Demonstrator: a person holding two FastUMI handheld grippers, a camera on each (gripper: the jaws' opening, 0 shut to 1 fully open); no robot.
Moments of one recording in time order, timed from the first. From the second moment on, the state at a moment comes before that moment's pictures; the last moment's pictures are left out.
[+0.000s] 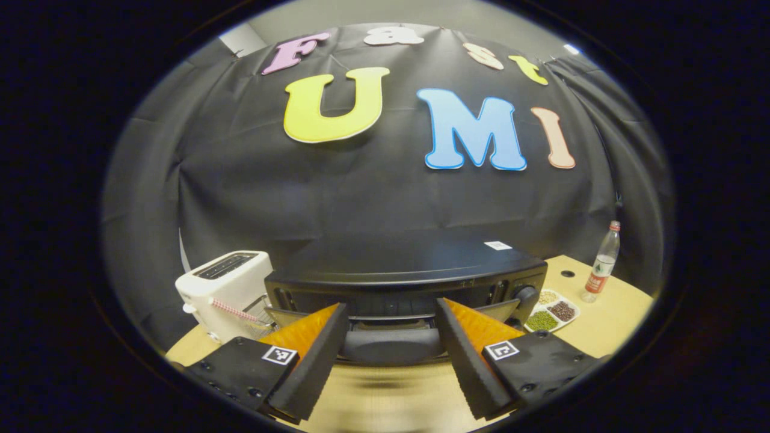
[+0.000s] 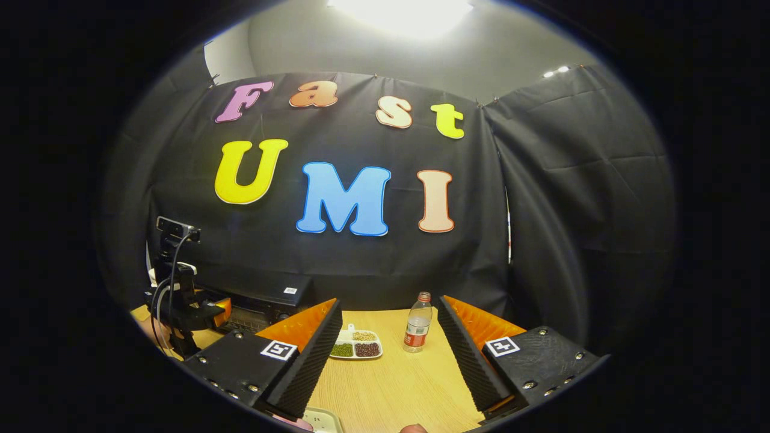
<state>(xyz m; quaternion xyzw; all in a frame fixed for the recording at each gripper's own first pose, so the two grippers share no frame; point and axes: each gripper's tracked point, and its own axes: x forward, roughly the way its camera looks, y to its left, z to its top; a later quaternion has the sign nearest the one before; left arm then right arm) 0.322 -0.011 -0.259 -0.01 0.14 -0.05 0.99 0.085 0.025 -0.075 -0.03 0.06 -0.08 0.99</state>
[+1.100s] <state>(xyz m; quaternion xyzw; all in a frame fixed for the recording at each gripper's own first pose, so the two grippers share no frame) 0.219 -0.014 -0.352 0.00 0.25 -0.06 0.96 0.054 0.048 -0.084 -0.02 0.08 -0.03 1.00</state>
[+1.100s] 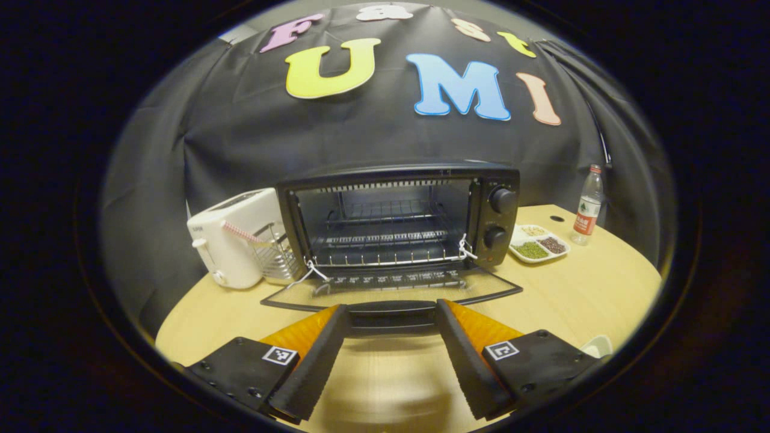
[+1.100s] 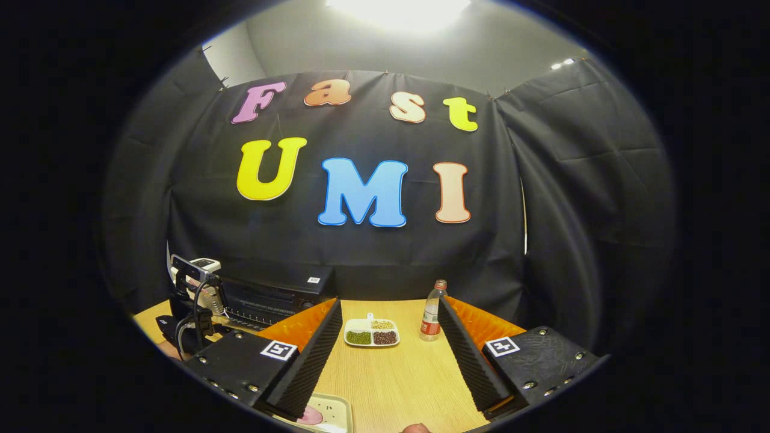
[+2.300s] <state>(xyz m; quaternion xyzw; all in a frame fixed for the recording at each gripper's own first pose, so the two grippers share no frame) 0.115 0.055 -0.135 0.00 0.09 -0.02 1.00 0.037 0.102 -0.239 0.11 0.36 0.13 0.92</state>
